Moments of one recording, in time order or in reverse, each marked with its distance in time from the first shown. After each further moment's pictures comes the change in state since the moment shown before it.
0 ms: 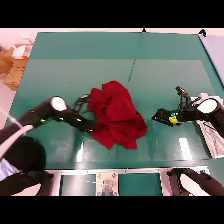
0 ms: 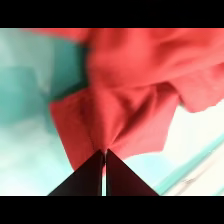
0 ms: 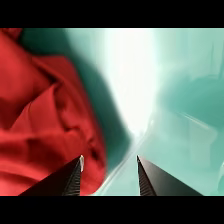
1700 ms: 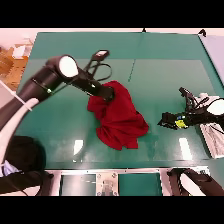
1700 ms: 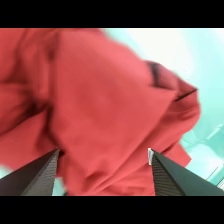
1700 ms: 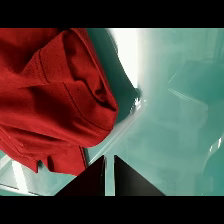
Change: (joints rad) left arm -0.157 -0.166 0.634 0.140 -0.065 -0.138; right arm -0.011 0.113 0.025 -0.051 0.211 0.009
